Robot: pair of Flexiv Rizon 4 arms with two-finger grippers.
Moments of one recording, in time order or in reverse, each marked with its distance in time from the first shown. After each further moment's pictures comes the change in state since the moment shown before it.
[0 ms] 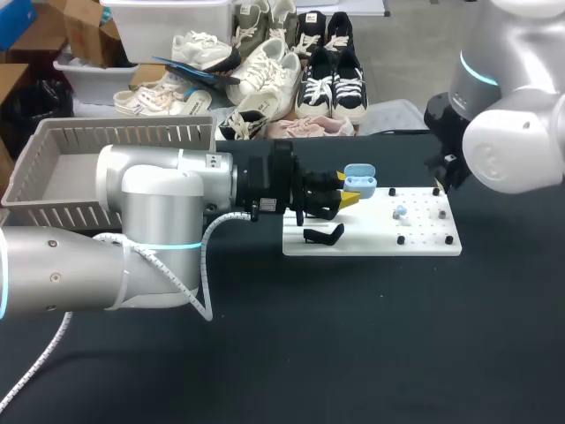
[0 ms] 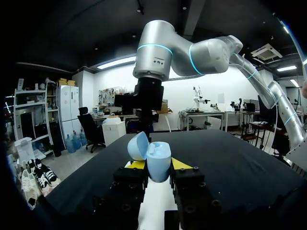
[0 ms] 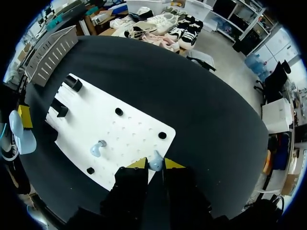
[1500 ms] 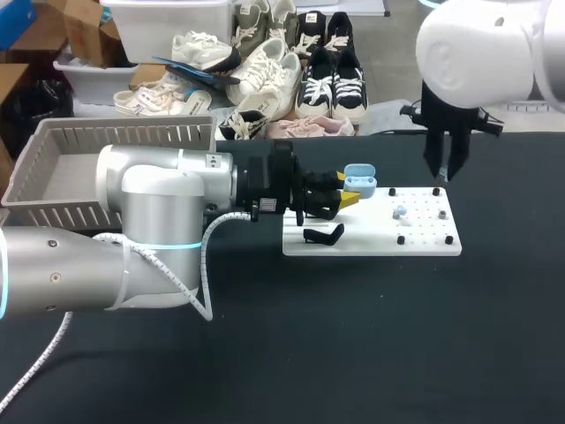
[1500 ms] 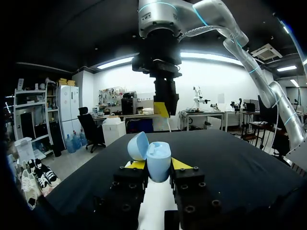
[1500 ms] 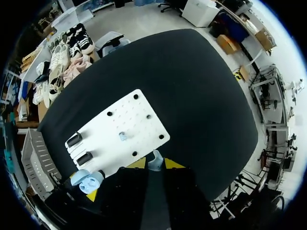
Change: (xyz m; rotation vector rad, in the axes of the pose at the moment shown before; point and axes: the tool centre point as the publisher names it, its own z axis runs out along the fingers) left arm 0.000 0.000 0.000 0.000 0.000 0.000; right arm 0.027 0.072 -0.113 0.161 0.207 1.057
